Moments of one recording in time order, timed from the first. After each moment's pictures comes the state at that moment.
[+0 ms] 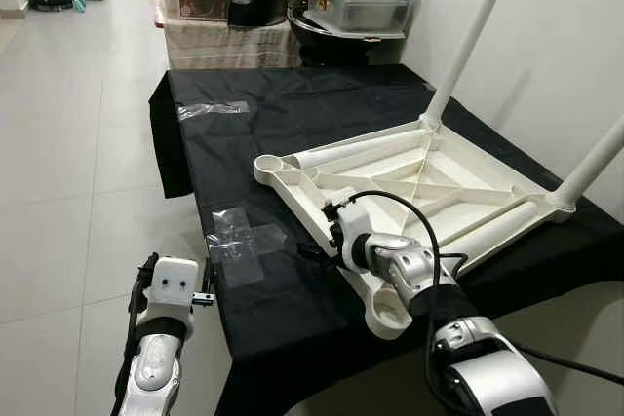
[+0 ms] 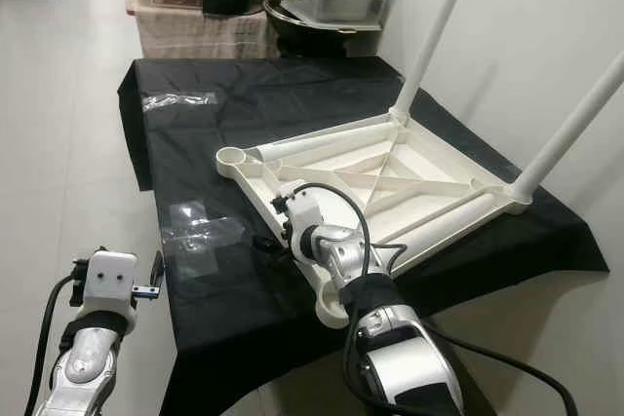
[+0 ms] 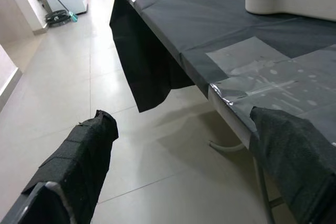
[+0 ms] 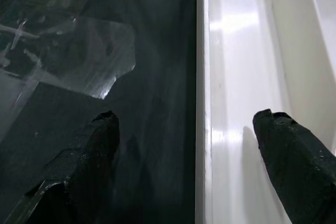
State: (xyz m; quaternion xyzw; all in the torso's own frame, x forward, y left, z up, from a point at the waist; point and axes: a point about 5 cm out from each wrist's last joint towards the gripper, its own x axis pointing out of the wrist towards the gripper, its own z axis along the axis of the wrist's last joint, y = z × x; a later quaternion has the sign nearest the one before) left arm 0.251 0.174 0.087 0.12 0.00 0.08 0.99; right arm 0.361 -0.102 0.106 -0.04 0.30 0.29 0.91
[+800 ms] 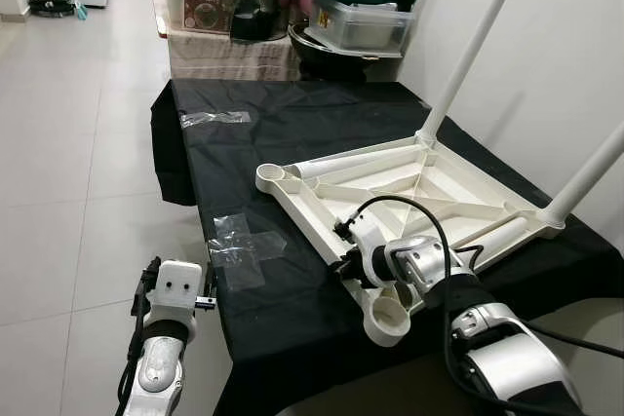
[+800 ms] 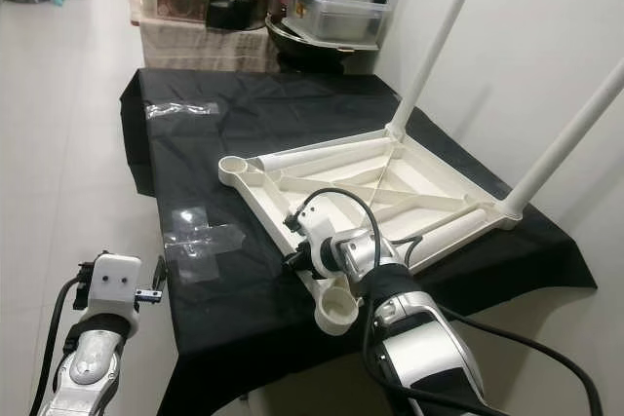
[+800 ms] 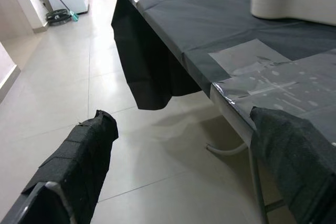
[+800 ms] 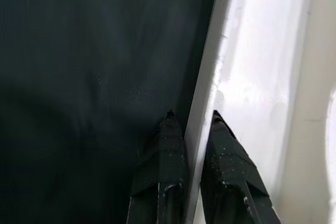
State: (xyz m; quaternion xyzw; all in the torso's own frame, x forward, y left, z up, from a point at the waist) left arm 0.251 0.172 0.080 0.12 0.01 0.08 0.99; right arm 0.350 -0.141 0.092 -0.17 0.39 0.37 0.83
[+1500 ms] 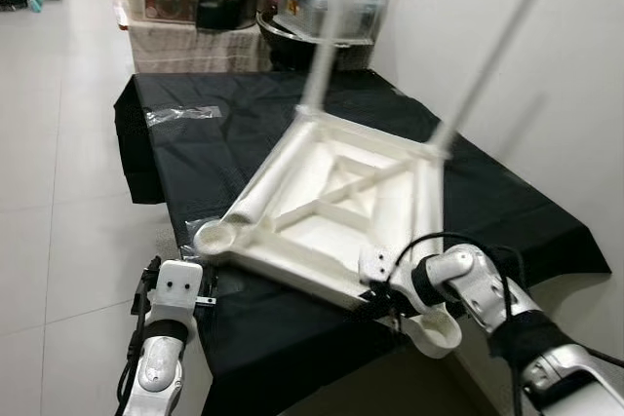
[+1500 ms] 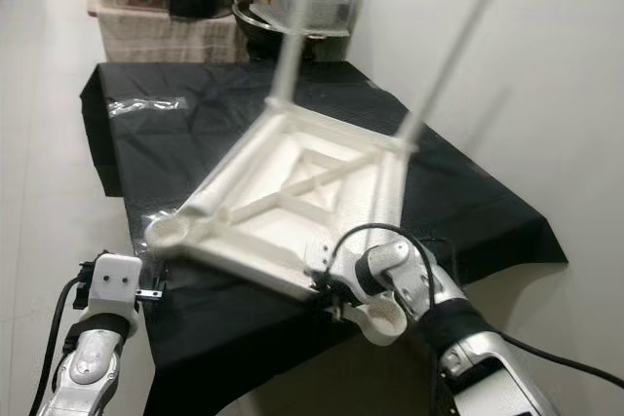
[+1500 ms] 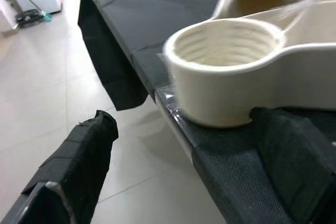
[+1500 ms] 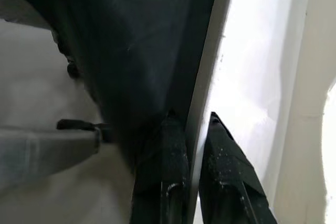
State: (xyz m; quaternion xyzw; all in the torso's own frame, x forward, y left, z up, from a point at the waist) left arm 0.249 0.169 0.078 0.13 0.01 0.07 0.99; right arm 0.316 -0.163 0.108 -0.34 0.25 0.61 0.67
